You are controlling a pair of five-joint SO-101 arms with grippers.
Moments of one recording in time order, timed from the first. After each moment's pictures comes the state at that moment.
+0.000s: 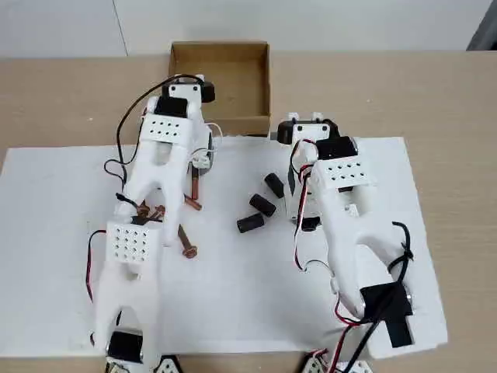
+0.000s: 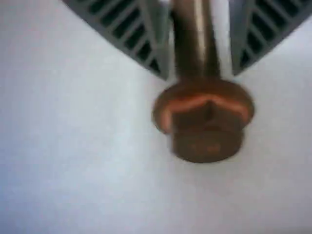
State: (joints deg) left arm 5.8 55.6 -51.6 95.7 12.6; right arm -13.5 -1.3 12.7 85.5 -7.1
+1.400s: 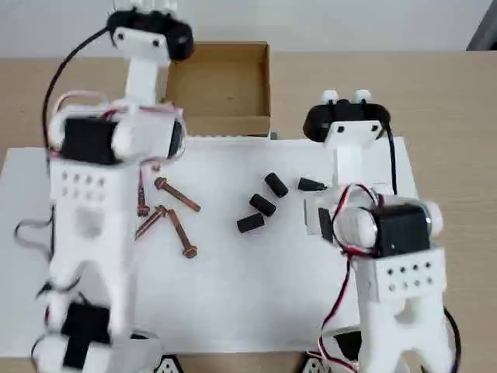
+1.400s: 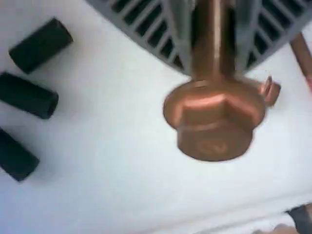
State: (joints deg) left arm 6.2 -8.7 -22.5 99.5 1.6; right arm -13.4 -39.2 12.9 94.9 -6.8
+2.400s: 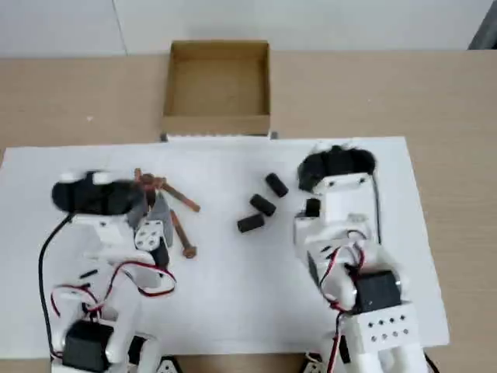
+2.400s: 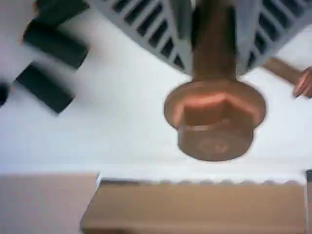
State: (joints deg) left arm 6.4 -91.7 67.4 59.7 16.3; right arm -16.4 -66.0 58.9 61.0 -6.8
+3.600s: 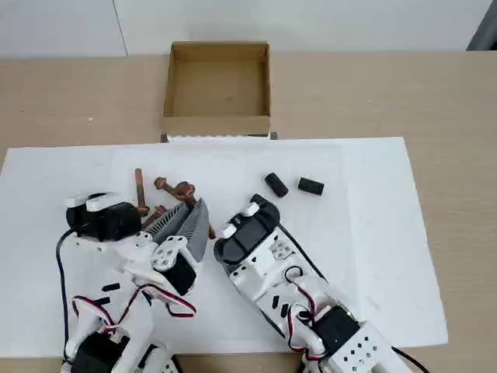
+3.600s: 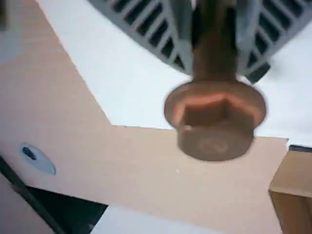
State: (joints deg) left arm 22.0 -103.1 74.4 52.7 34.2; right arm -44.6 -82.0 84.8 36.6 0.2
